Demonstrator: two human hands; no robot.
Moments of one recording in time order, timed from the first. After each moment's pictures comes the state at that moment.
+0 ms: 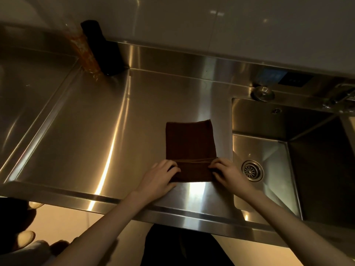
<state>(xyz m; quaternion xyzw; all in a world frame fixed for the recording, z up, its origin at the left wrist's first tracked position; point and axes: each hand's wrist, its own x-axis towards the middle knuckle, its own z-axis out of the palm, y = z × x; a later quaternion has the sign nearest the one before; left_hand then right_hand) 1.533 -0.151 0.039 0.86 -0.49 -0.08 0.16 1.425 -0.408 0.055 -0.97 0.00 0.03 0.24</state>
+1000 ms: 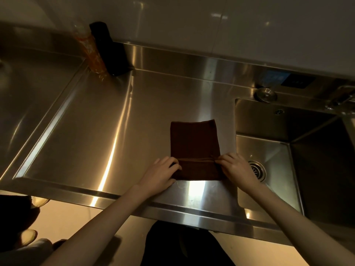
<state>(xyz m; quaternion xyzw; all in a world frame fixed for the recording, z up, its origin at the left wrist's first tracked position) 1.544 -0.142 0.047 0.85 -0.50 -0.10 0.14 1.437 -0.416 0.060 -1.00 -0.06 -0.02 0.06</state>
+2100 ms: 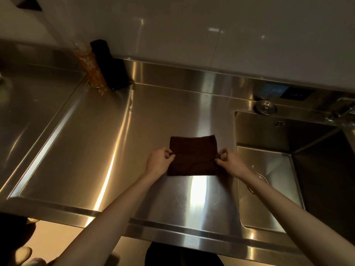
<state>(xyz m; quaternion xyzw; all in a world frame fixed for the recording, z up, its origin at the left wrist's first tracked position) 1.615 -0.193 0.057 0.92 -0.14 -0.18 0.32 1.508 -0.427 0.075 -0.89 0.26 0.14 0.36</state>
